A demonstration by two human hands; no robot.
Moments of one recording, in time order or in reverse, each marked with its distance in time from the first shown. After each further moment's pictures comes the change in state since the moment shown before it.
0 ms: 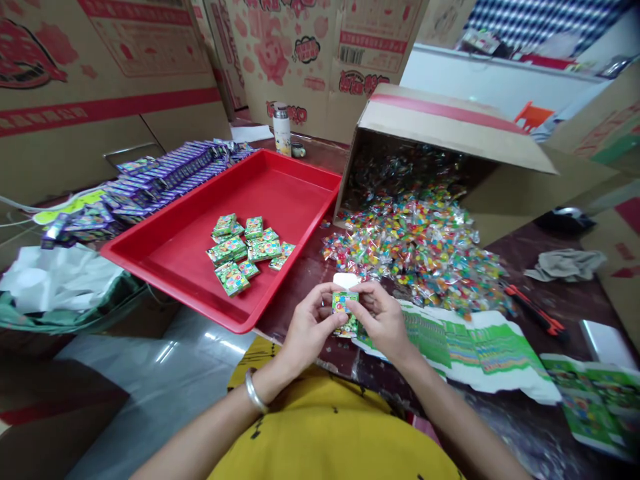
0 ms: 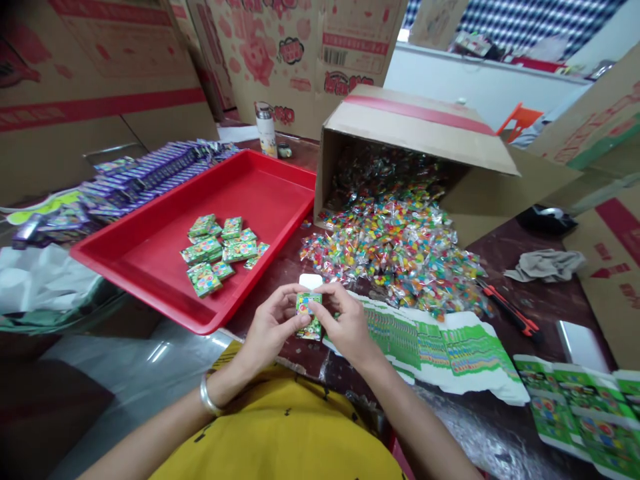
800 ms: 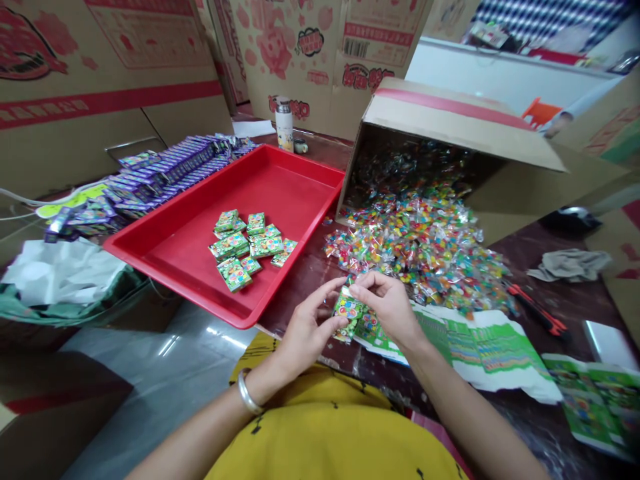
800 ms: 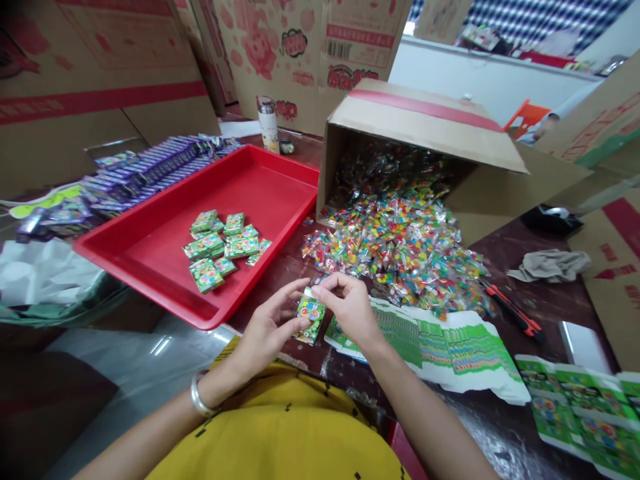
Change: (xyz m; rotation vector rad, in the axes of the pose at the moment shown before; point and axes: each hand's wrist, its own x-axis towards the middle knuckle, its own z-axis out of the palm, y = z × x) left_hand -0.009 0.011 -0.006 0.229 -0.007 0.034; right_hand 0.023 -0.015 -0.003 0.207 -0.022 0.142
